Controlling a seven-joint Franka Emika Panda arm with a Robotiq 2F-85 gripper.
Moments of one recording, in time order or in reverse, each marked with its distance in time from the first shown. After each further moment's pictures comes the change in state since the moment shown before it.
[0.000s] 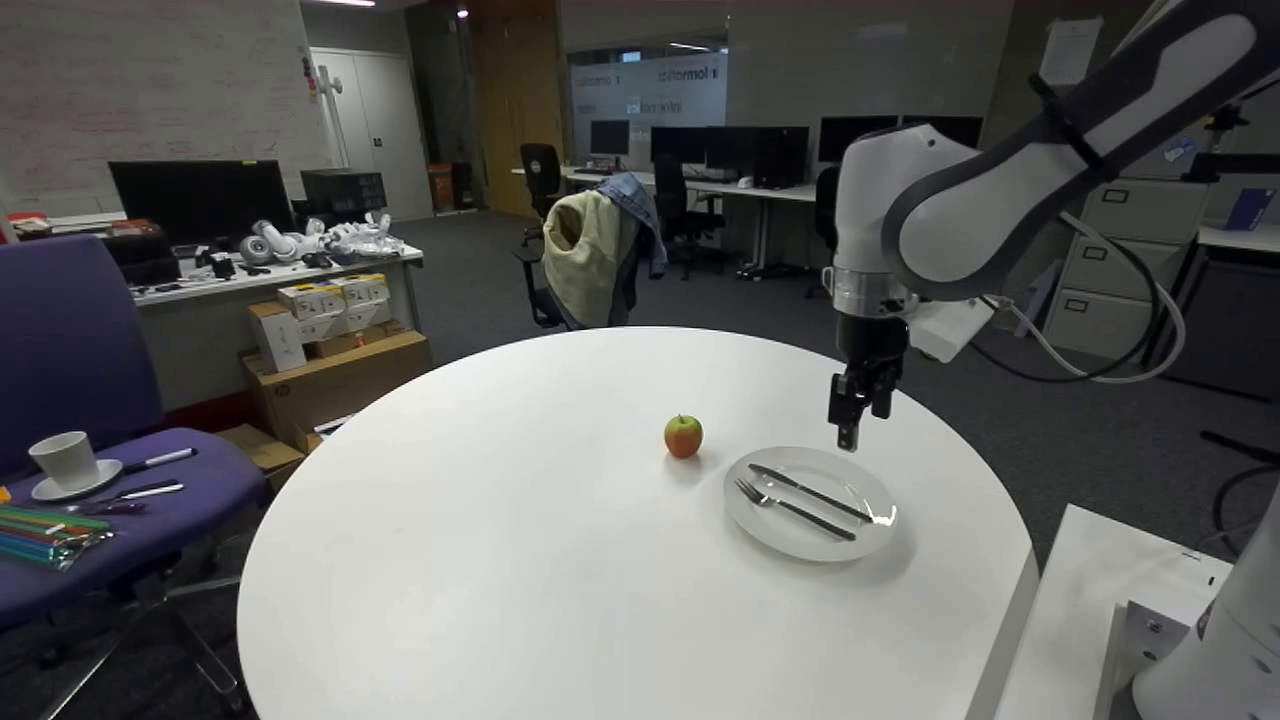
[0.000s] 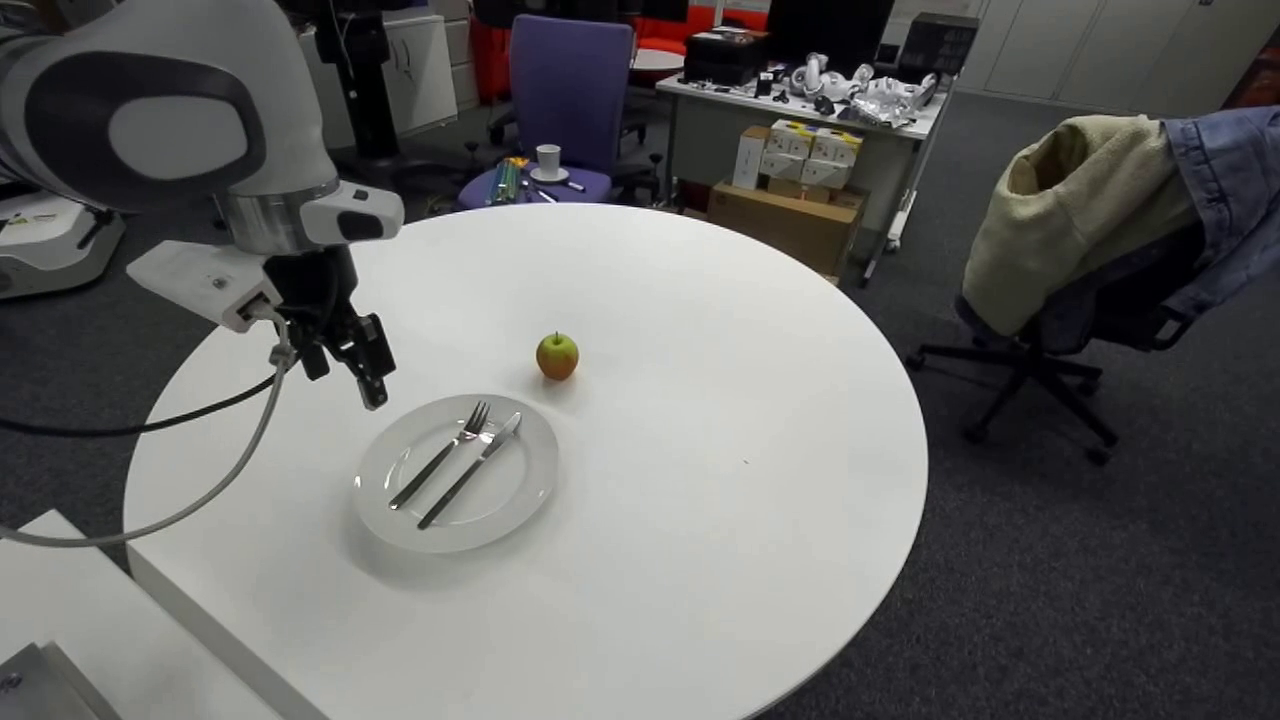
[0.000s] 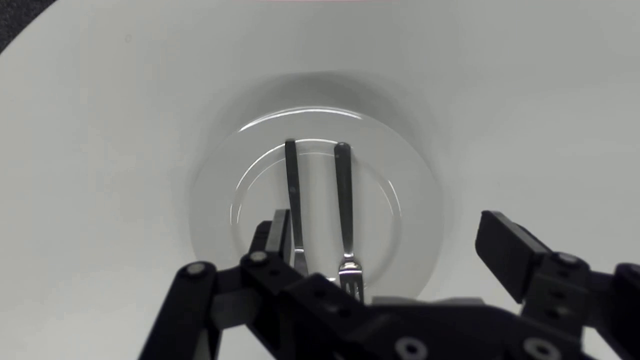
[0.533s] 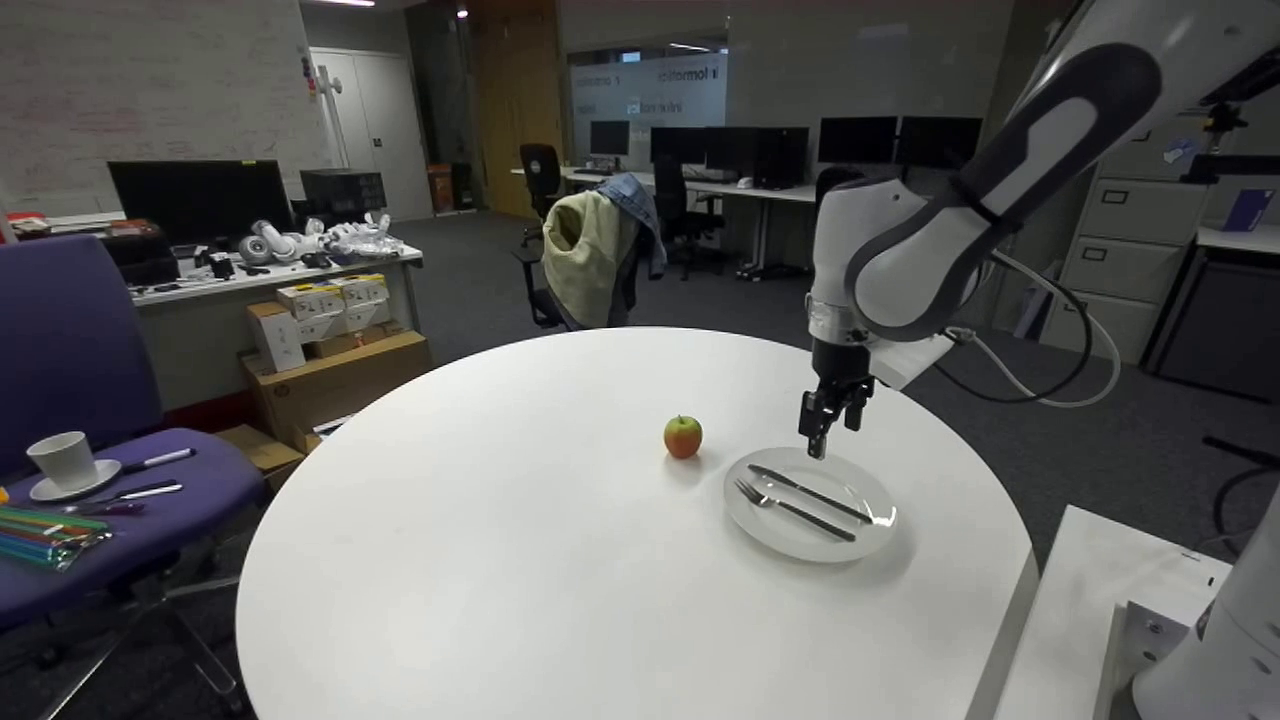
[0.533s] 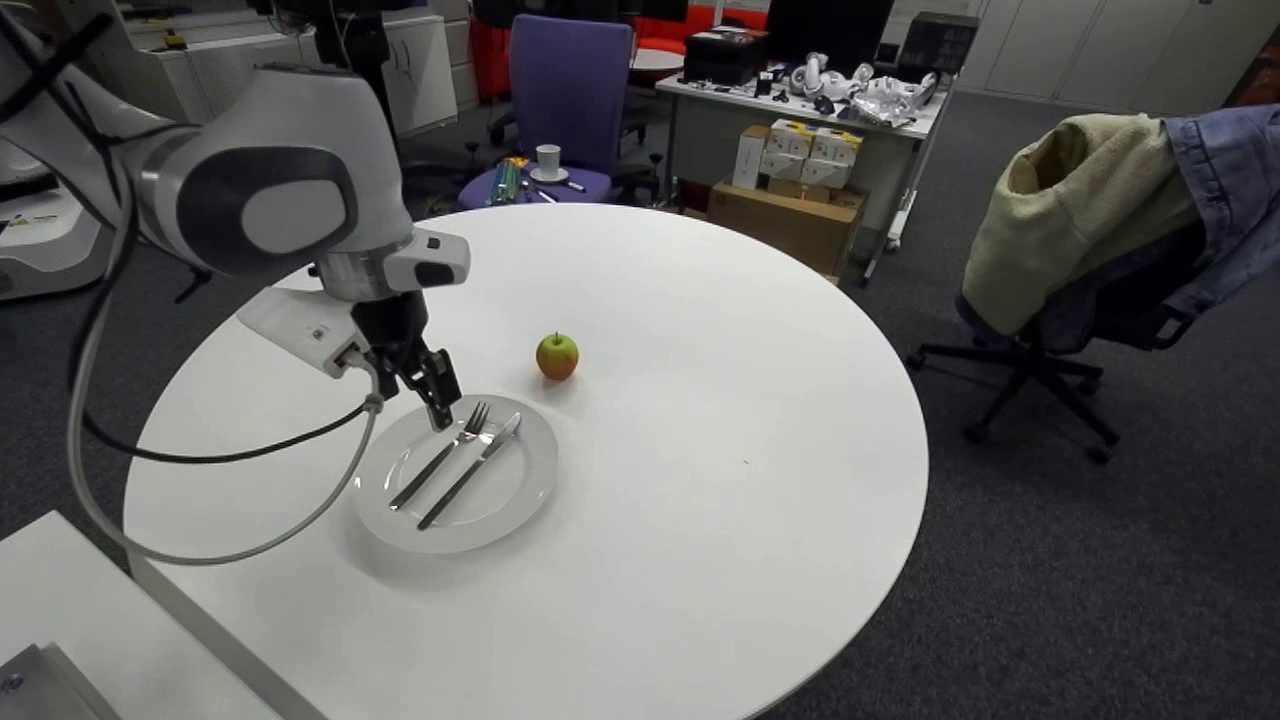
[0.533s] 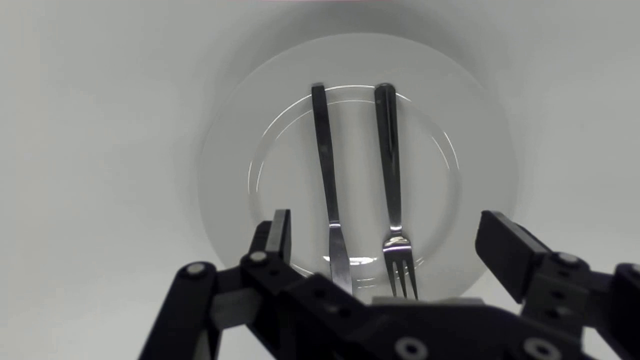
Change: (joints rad) arm -0.044 0.251 -0.038 0.080 -0.037 0.211 0.021
